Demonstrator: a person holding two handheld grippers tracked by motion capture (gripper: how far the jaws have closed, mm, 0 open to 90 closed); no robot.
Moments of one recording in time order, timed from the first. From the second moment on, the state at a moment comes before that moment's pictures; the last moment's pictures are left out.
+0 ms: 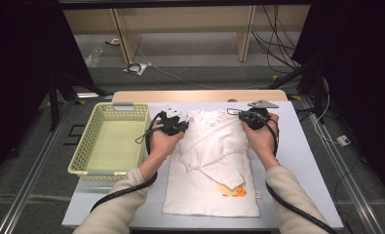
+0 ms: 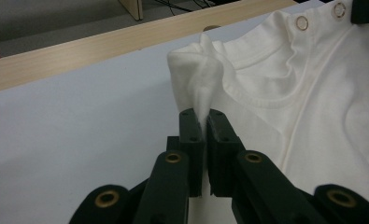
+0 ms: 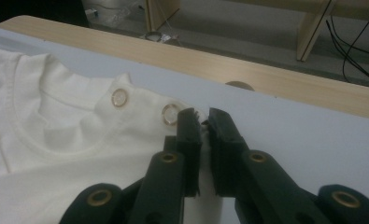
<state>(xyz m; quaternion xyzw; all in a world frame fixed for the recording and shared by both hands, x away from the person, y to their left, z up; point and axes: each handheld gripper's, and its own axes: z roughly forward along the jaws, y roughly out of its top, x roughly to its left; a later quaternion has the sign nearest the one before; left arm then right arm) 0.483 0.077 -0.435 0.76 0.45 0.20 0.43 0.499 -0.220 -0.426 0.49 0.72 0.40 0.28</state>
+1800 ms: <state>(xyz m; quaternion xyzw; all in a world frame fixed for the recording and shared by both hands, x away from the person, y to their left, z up) 0.493 0.079 -0.409 0.74 0.43 0.22 0.47 0.503 -0.222 -0.403 0.49 0.69 0.43 0.31</state>
